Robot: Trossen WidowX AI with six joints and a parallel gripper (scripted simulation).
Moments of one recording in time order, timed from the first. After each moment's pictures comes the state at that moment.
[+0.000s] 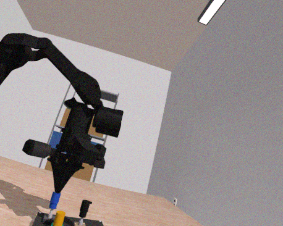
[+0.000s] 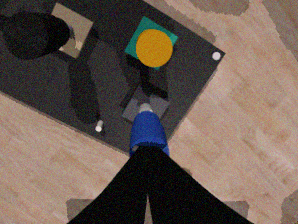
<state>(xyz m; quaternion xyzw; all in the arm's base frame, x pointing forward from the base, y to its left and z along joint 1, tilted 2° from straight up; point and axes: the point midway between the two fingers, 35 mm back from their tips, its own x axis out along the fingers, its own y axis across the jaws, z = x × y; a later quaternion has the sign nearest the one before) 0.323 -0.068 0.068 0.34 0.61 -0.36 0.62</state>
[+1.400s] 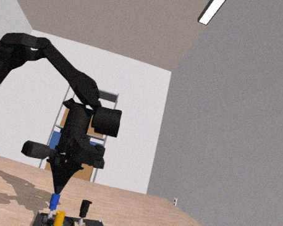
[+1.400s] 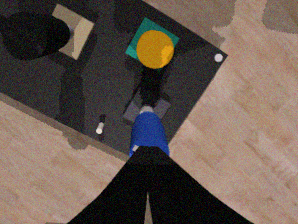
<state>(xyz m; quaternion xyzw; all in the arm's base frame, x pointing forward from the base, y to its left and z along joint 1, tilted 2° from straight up) 0.322 -0.067 0.063 0.34 0.61 -0.35 0.62</state>
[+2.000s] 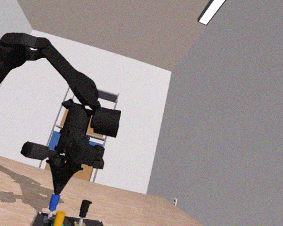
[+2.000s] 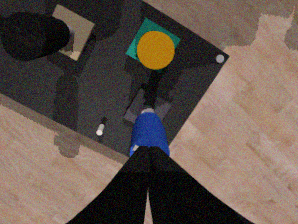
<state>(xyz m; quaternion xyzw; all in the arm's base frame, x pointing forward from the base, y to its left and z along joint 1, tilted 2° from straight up) 0.322 -0.067 0.060 0.34 0.61 -0.35 0.62</state>
